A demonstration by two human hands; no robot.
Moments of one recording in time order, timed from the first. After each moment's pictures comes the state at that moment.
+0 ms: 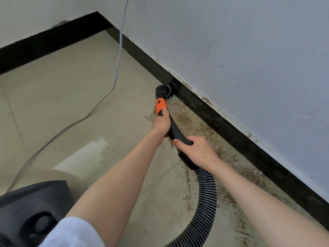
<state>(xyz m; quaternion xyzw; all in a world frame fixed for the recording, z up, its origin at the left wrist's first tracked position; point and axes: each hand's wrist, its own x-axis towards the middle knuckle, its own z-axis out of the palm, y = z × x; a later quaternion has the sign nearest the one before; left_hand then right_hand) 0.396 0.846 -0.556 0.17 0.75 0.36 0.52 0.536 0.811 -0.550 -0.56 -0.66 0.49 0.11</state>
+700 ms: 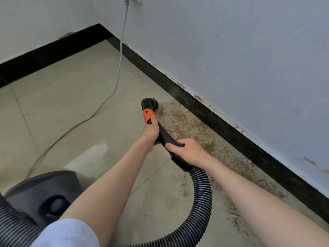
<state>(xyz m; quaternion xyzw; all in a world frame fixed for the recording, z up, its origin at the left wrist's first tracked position) 0.394 0.795 -0.547 0.12 0.74 0.40 0.53 0.546 0.775 -0.529 -0.51 -0.66 0.55 0.08</state>
